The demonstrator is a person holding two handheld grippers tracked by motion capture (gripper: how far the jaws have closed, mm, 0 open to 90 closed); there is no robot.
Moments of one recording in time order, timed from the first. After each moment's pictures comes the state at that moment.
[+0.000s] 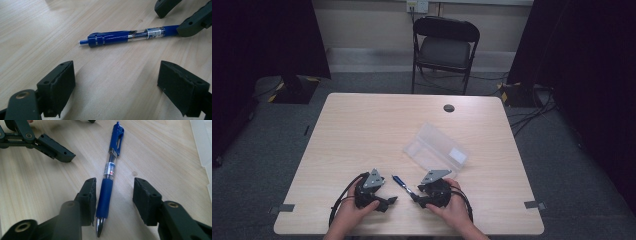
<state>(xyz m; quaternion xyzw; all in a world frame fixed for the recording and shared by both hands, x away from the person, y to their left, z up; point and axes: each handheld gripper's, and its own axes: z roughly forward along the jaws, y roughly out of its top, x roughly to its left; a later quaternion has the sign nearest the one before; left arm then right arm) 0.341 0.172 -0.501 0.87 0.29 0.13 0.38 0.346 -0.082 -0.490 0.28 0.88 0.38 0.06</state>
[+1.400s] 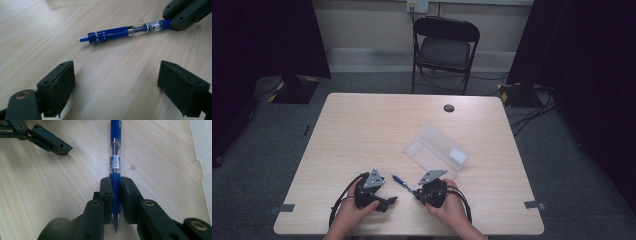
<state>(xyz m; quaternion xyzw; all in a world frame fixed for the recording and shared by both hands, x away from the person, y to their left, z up) 0.341 0.172 -0.501 0.87 0.29 0.12 0.38 0.341 -0.076 -0.483 0.29 0.89 0.34 0.08</state>
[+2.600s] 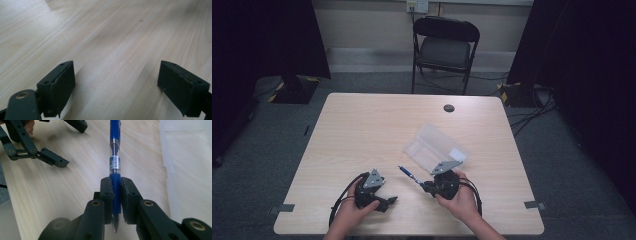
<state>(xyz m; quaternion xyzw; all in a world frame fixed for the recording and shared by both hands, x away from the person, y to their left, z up) 0.341 0.172 -0.501 0.87 0.29 0.12 0.38 0.353 -0.106 -0.454 0.31 0.87 0.37 0.06</state>
